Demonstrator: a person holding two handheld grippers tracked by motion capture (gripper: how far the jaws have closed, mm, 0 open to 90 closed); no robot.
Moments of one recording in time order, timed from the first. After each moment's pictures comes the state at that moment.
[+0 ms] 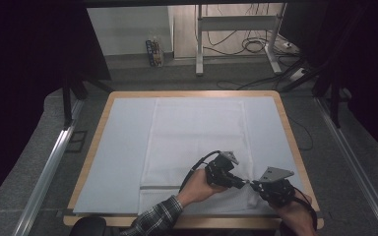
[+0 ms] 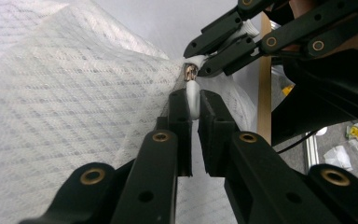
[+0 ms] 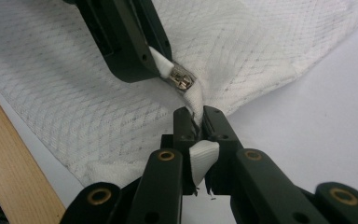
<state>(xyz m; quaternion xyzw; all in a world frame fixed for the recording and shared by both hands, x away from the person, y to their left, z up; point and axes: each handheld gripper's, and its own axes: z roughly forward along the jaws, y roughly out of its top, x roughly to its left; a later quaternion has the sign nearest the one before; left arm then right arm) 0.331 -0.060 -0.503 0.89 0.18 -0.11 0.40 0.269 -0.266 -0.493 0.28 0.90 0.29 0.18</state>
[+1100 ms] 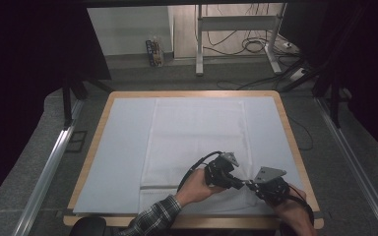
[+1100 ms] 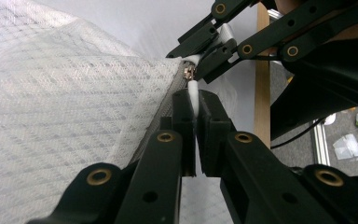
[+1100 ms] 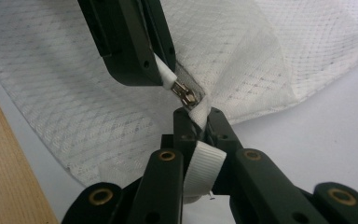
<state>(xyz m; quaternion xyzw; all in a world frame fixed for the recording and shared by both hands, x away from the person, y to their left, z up) 0.328 -0.057 -0.498 0.90 0.16 -0.10 0.39 0.275 -0.255 -0.496 0.23 0.91 0.28 0.19</state>
